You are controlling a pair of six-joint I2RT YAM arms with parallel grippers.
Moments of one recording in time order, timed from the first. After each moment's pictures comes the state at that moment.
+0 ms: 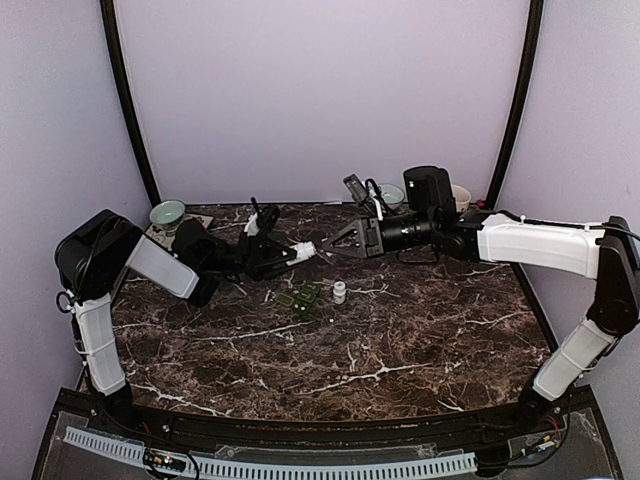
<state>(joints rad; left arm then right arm) -0.51 1.94 0.84 1.49 1.19 -1.48 0.73 1.58 1.16 0.05 -0.79 0.46</state>
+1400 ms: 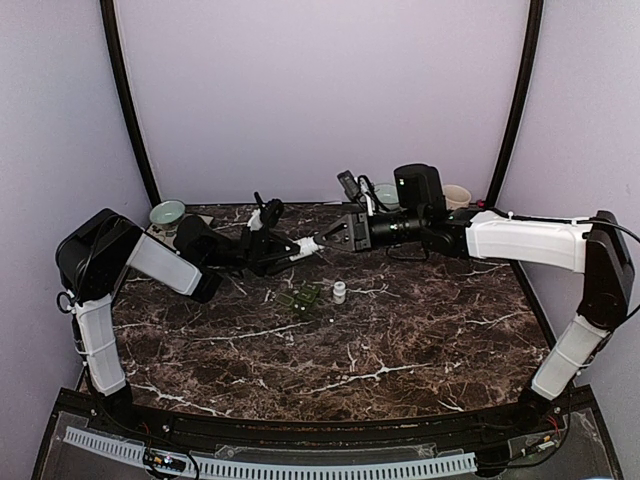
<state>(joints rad) -0.53 1.94 0.89 1.50 1.19 -1.53 0.75 1.65 1.22 0.08 -0.71 0.50</state>
